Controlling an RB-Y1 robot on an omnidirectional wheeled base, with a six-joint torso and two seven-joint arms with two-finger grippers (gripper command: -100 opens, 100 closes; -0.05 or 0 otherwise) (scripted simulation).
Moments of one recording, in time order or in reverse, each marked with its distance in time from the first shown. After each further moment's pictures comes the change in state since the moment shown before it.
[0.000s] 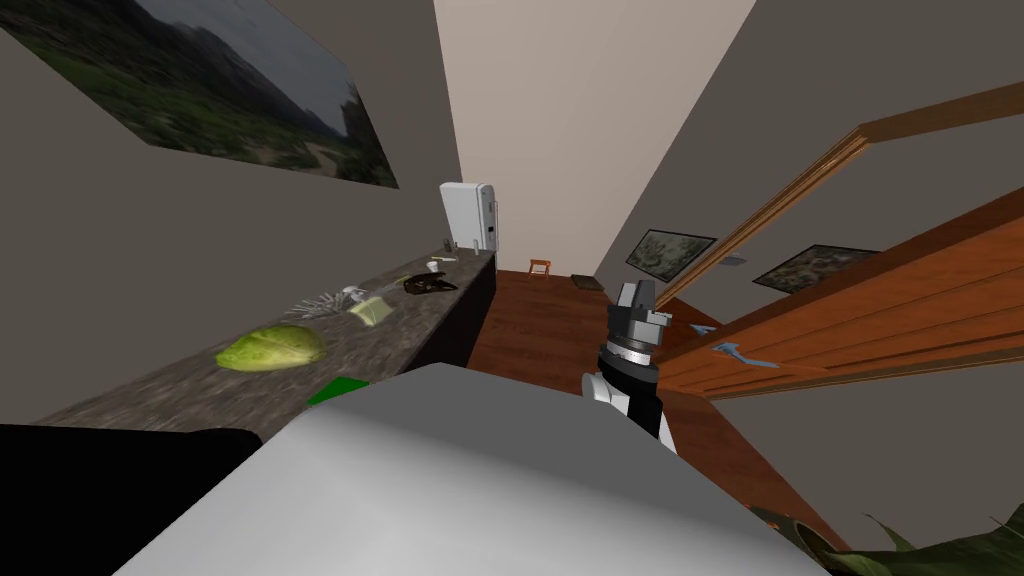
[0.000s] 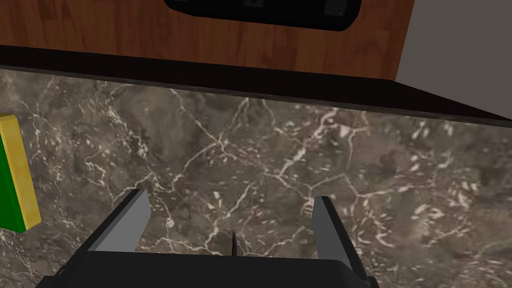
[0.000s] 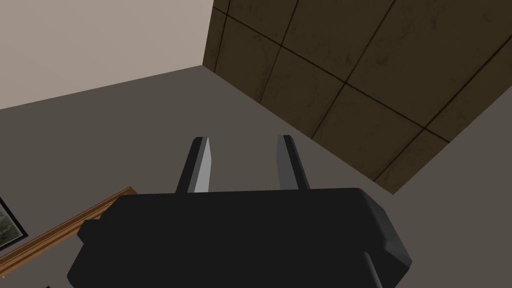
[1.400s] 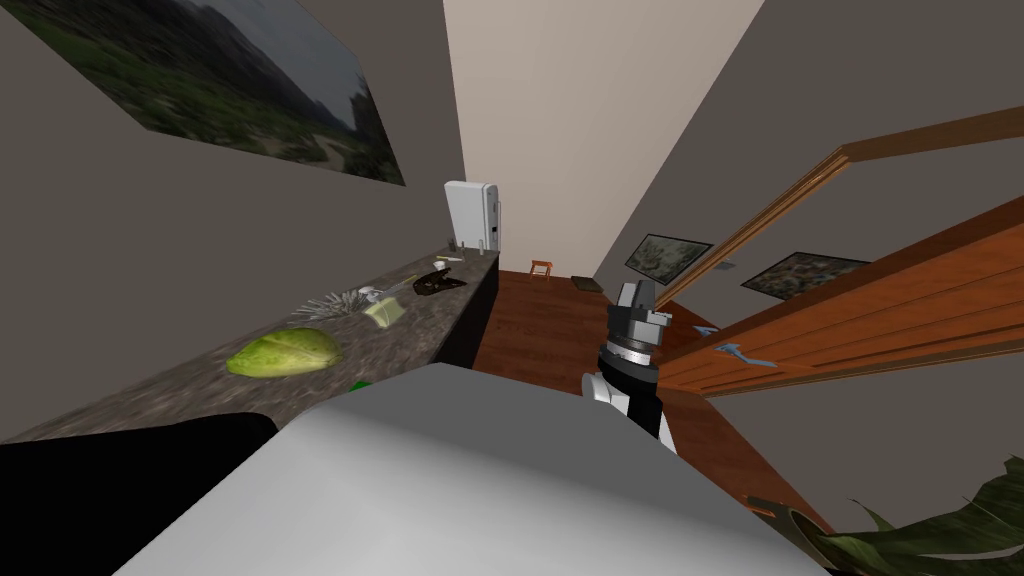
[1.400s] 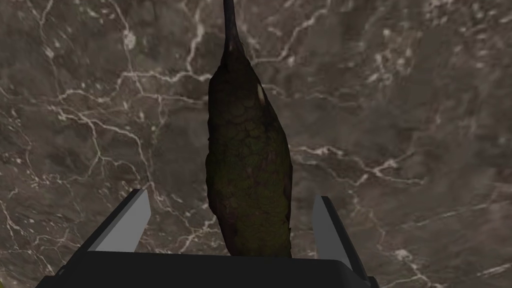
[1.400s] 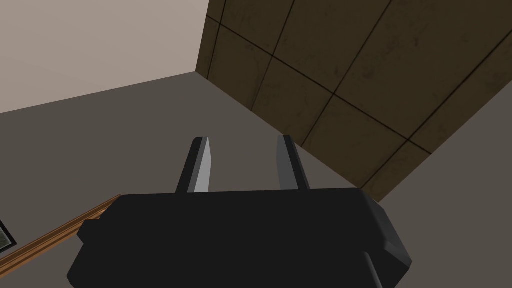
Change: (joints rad) left arm -0.178 -0.014 0.038 0.208 -0.154 0.019 0.085; right arm 0.000 0.000 0.000 0.000 0.000 0.000 0.000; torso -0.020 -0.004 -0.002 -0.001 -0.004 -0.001
